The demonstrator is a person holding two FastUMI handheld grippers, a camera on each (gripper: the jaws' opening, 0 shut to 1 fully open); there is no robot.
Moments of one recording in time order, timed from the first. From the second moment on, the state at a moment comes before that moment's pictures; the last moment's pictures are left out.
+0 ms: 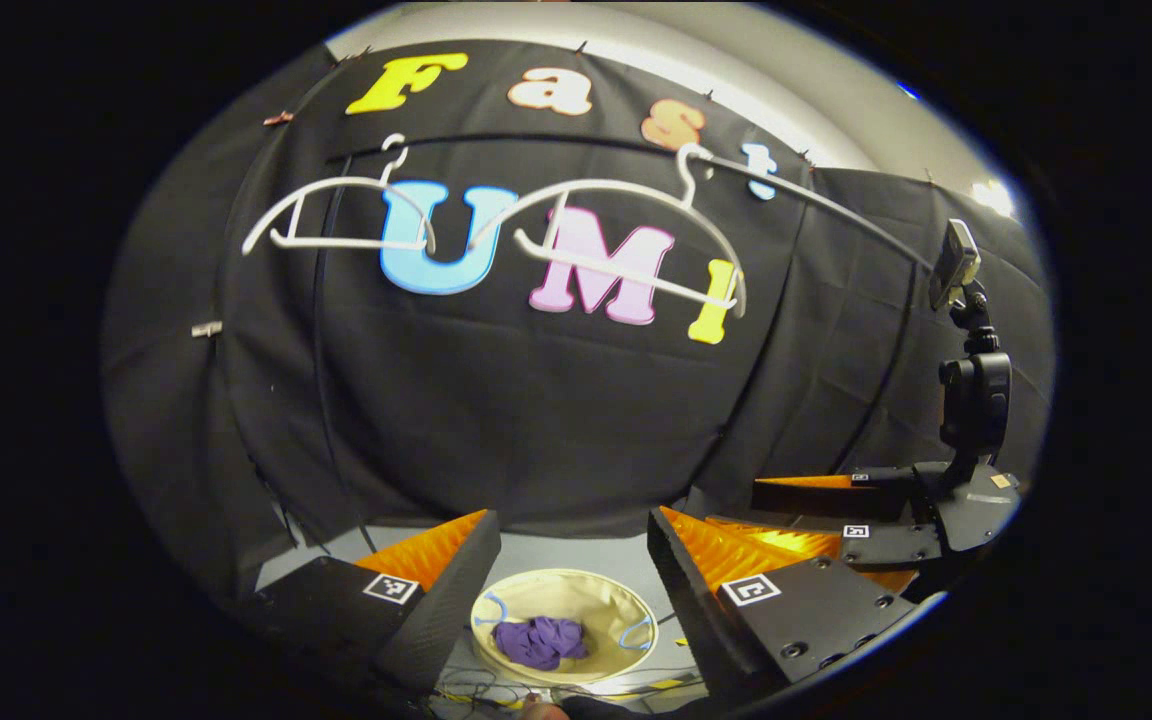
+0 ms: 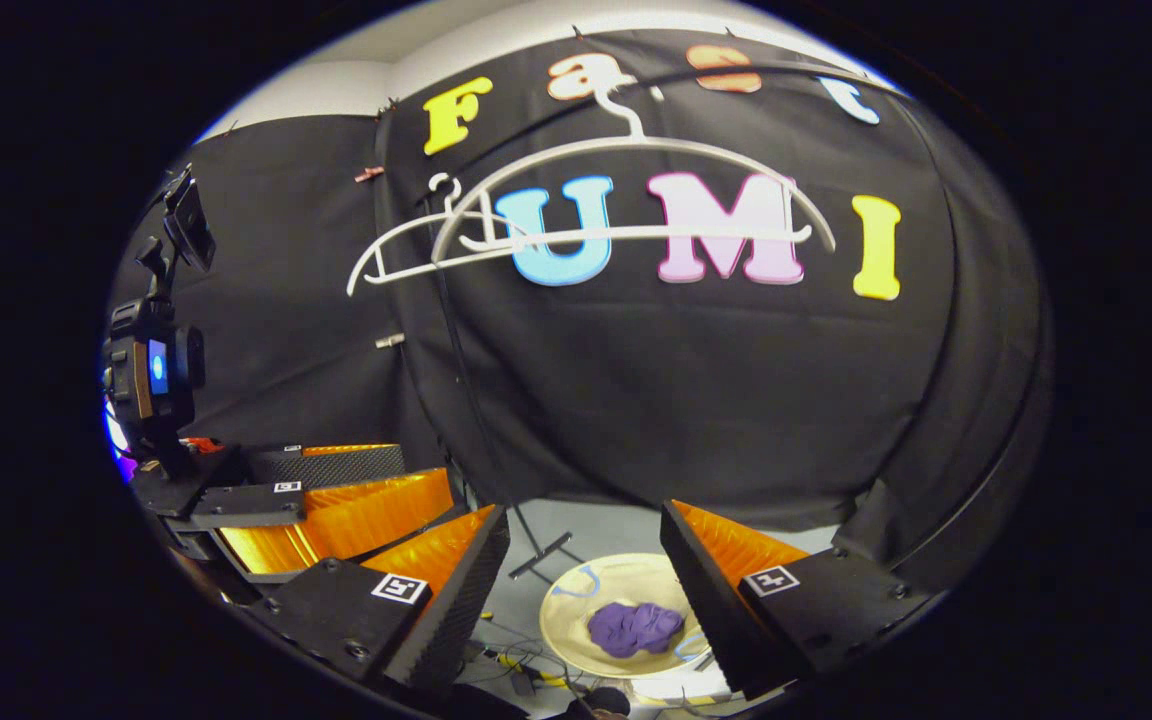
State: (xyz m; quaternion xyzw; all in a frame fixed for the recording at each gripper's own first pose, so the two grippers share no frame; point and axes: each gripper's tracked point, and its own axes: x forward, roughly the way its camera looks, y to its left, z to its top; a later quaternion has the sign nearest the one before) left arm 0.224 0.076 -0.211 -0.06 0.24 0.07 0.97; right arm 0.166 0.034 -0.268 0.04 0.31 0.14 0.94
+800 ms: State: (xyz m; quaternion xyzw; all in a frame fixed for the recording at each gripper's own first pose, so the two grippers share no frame) left arm 0.098 0.051 -0.025 -0.01 0.03 0.04 1.00; right arm 0.043 0.074 -0.087 0.04 0.09 0.07 0.99
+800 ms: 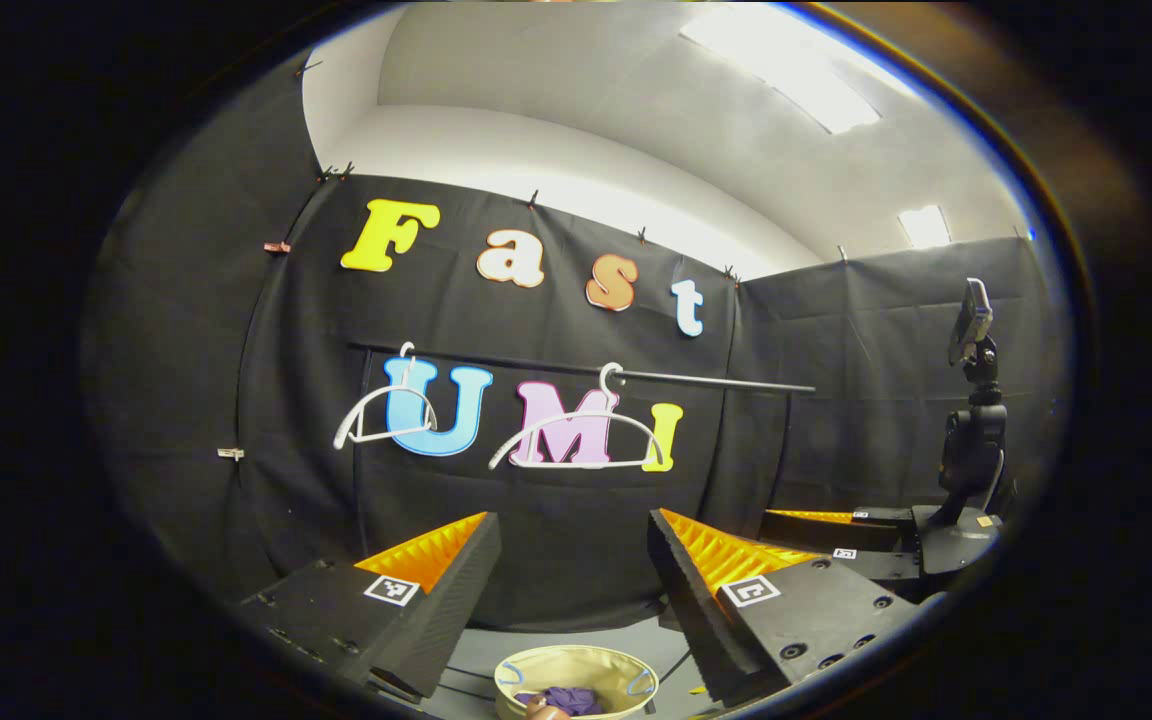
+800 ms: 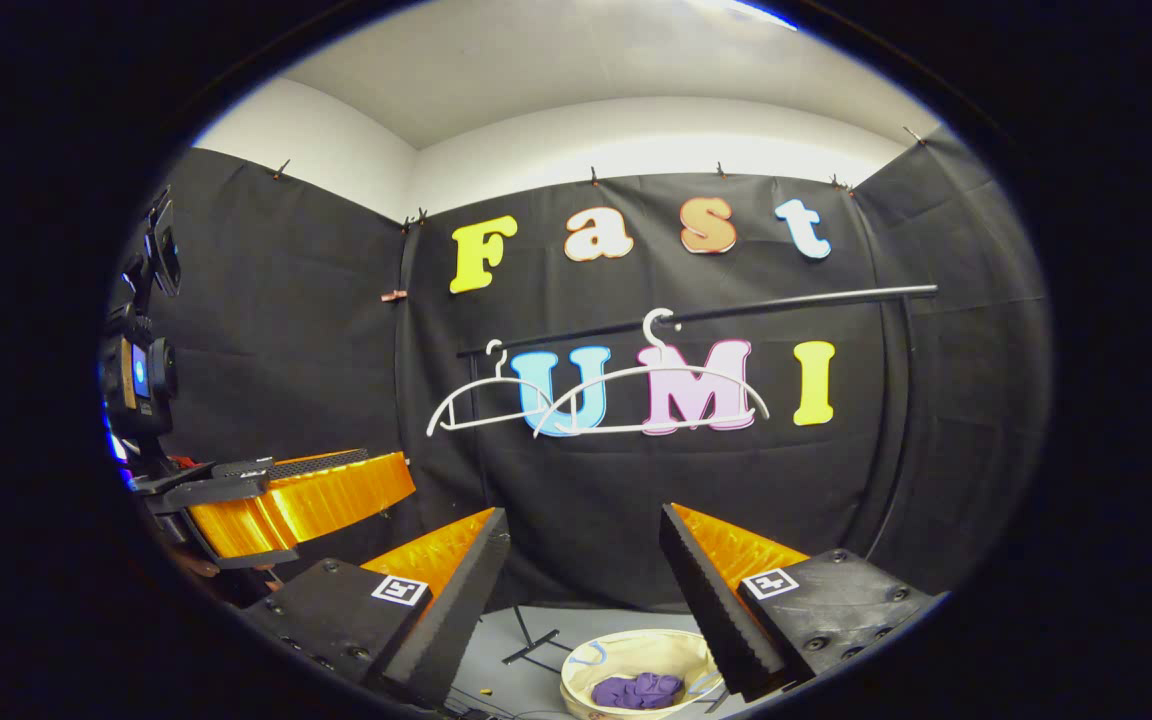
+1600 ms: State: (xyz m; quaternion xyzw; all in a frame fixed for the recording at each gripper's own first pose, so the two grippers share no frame) left arm 0.087 -0.004 -0.004 0.00 0.01 0.07 1.00; right arm 0.020 0.026 -0.027 0.05 0.01 0.05 1.00
